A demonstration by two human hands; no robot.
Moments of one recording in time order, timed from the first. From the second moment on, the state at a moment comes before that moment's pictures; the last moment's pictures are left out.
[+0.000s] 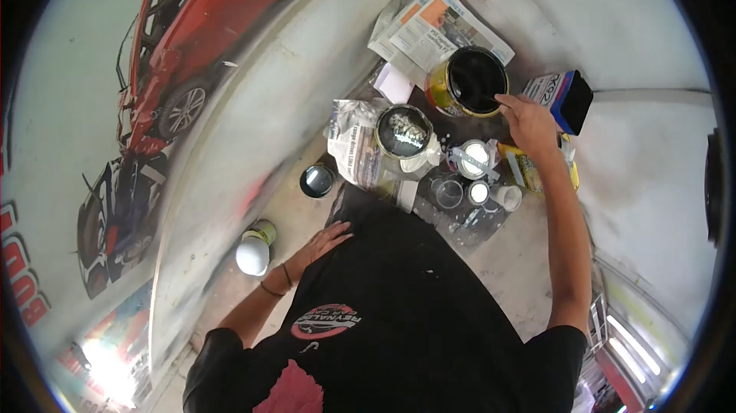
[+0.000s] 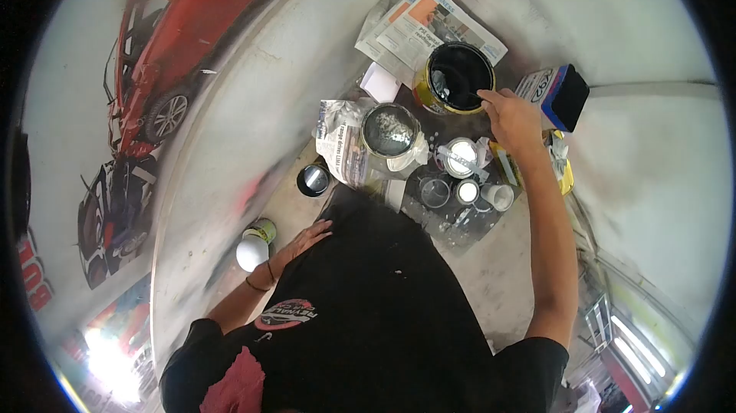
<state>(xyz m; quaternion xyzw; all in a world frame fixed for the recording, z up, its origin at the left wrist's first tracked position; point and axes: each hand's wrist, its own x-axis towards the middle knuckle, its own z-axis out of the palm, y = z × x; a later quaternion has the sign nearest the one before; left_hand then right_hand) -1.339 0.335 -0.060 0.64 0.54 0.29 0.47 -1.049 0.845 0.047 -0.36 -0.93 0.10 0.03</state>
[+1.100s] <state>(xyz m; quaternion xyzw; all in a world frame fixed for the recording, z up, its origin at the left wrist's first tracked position) -1.360 0.317 -0.055 0.59 0.54 0.31 0.50 -1.111 0.886 -0.031 -0.51 -0.85 0.09 0.05</state>
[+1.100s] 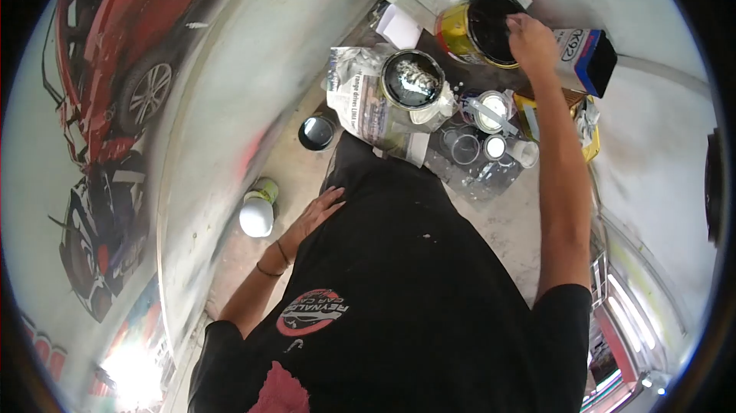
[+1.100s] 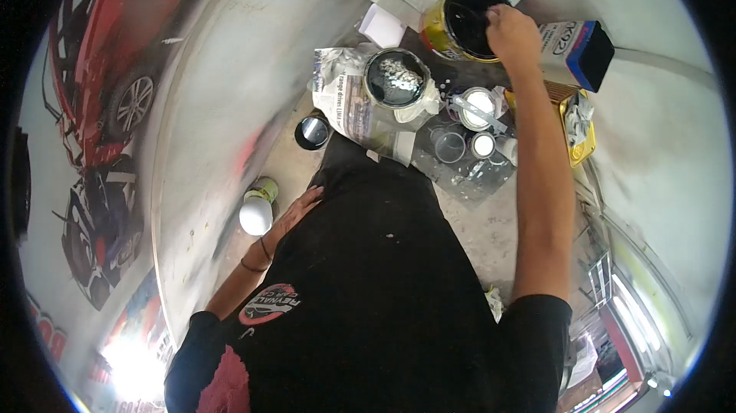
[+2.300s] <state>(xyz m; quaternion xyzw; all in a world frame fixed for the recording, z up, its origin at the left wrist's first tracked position) -1.318 0.295 -0.068 0.60 0.55 0.33 0.48 -1.119 0.885 -0.035 -0.38 -0.91 0.13 0.06</state>
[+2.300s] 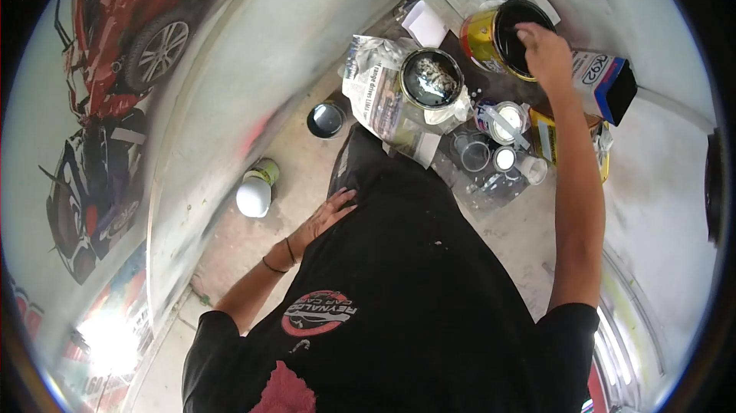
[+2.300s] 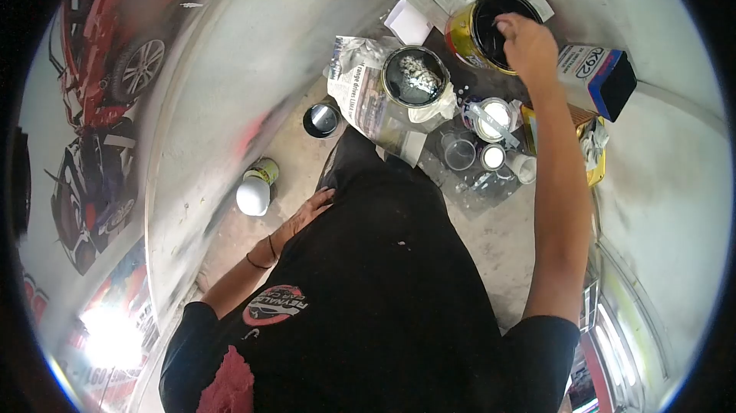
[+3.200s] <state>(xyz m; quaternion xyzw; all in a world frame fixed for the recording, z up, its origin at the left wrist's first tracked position) -1.311 0.290 -0.089 0.60 0.54 0.33 0.49 -1.116 0.897 -0.011 -0.42 -0.90 0.09 -0.03</state>
